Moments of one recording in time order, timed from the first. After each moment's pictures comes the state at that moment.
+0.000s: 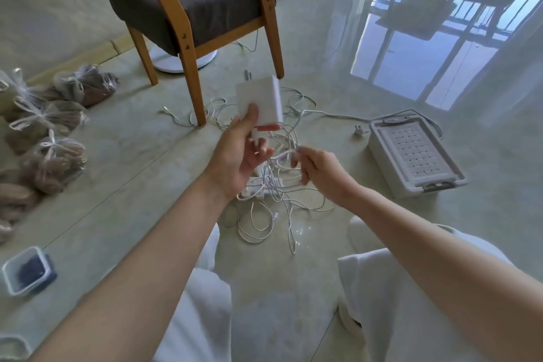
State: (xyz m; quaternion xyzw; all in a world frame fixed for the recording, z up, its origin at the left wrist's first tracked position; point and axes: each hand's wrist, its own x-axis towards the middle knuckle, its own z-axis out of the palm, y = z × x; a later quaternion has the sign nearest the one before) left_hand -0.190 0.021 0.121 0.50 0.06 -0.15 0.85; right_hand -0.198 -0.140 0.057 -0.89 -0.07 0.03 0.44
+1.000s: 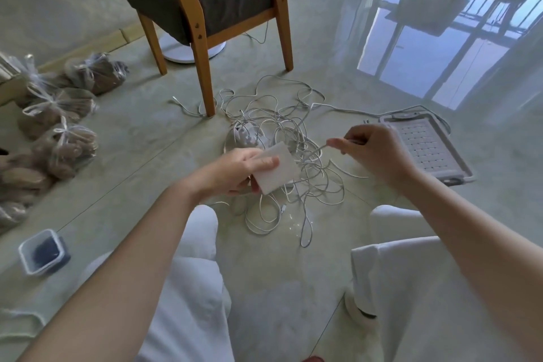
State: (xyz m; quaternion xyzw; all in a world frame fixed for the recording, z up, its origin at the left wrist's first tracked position) left_hand -0.220 0.072 0.125 0.79 -0.04 -0.33 0.52; right_hand -0.210 -0.176 0.099 -0.93 -0.02 -0.09 0.36
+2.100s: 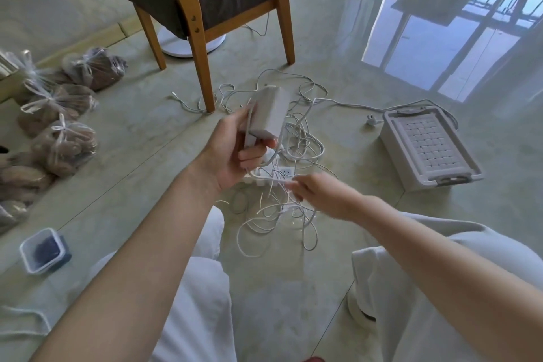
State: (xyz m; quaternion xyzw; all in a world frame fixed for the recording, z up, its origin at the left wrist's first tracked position) left_hand -0.185 0.052 0.122 0.52 0.07 -0.30 0.80; right_hand -0.221 -0.124 0.048 -0.93 -0.18 0.20 0.27
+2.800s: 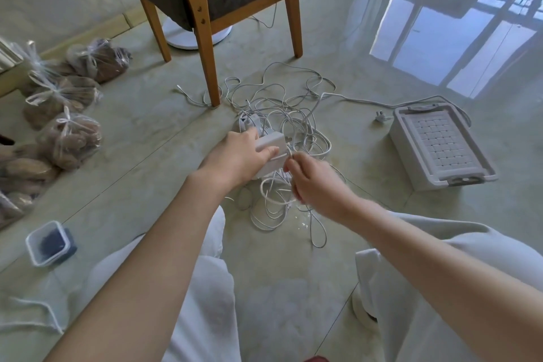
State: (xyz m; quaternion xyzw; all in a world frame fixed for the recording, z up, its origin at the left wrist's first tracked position) left_hand -0.181 0.062 0.097 0.97 -0.03 -0.14 0.19; right_hand -0.218 -0.089 0.064 -0.91 -0.06 0.12 0.40
